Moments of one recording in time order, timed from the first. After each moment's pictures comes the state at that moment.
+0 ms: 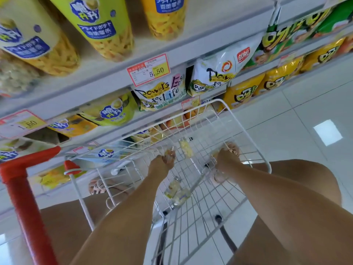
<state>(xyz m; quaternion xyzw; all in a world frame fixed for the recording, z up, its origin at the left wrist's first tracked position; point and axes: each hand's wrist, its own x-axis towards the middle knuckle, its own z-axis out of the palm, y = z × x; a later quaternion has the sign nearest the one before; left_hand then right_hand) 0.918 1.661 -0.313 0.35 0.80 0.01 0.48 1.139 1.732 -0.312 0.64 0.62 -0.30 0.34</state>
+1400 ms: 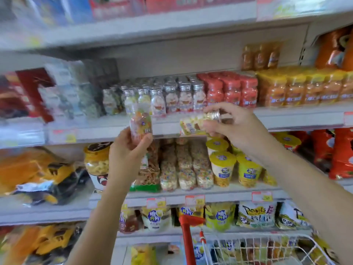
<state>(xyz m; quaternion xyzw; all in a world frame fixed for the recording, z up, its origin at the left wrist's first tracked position) 0.700 1.509 0.187 0.38 0.69 0.61 -0.03 0.892 1.648 0.231 0.21 0.79 -0.43 -0.39</state>
